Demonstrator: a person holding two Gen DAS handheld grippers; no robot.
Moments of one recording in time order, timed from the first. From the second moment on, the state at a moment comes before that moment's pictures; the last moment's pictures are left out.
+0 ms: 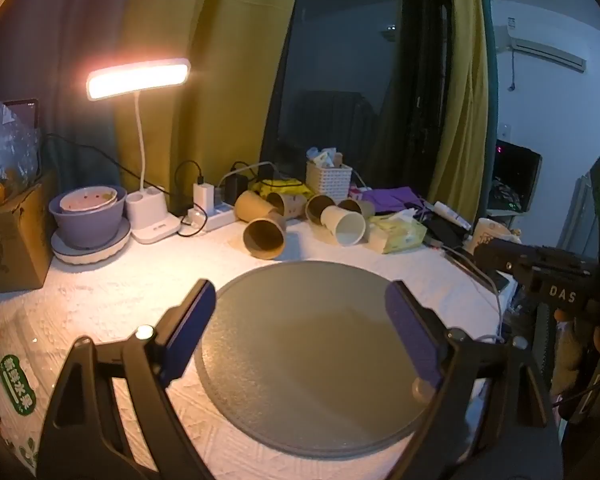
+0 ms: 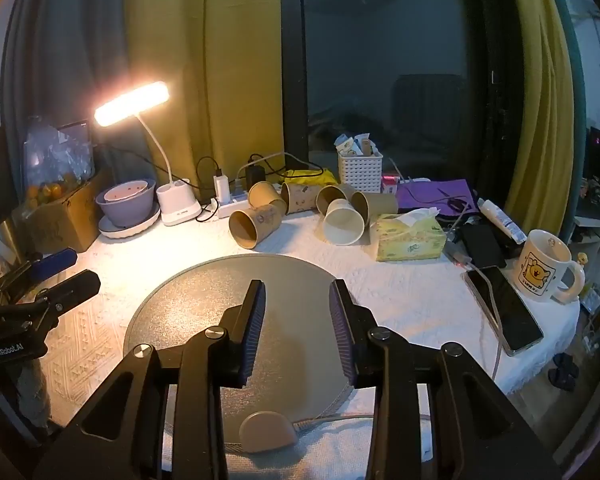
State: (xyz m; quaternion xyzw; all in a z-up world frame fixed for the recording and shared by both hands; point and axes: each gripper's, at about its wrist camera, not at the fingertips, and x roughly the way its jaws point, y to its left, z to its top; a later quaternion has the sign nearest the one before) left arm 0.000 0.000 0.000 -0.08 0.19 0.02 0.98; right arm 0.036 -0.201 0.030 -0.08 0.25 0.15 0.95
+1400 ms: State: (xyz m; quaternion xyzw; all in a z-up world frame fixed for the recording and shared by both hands) left arm 0.002 -0.009 0.001 -0.07 0.19 0.01 0.98; right arm 0.035 -0.210 0.032 -0.08 0.24 0.15 0.95
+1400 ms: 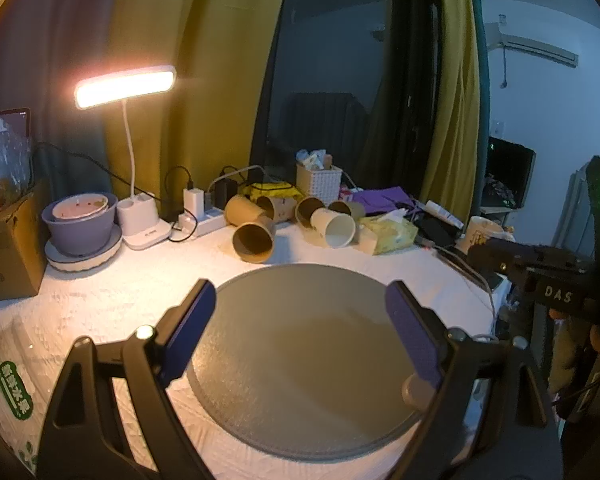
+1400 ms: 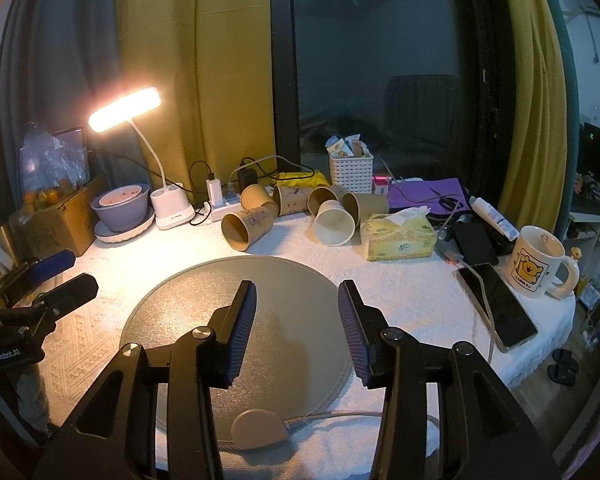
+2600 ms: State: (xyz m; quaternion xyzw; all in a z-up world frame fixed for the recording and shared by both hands) left arm 0.029 -0.017 0.004 -0.06 0.21 -0.01 0.97; right arm 0.060 -0.224 0.032 -0.08 0.26 0.16 0.95
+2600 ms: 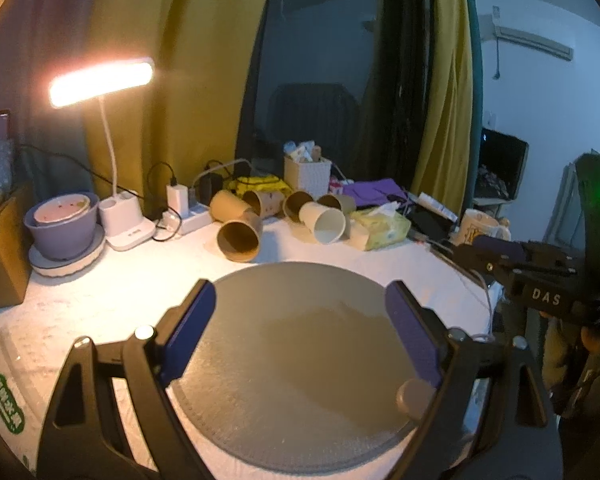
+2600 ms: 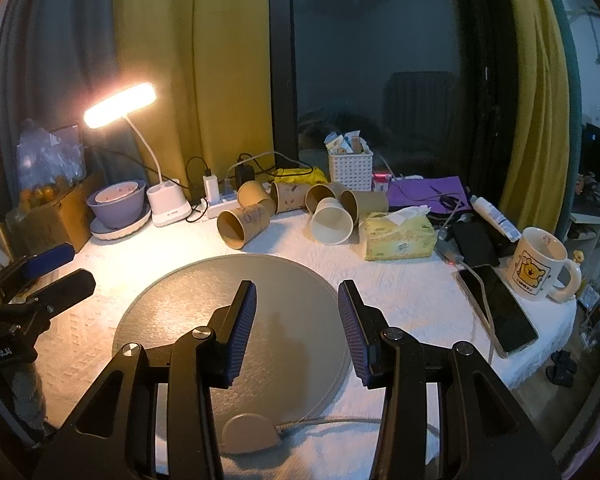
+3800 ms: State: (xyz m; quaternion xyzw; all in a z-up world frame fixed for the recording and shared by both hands) left arm 0.381 -0.046 -0.037 -0.12 0.40 -0.03 0.91; right arm 0.326 -0.296 0.010 -0.03 0.33 0.16 0.93
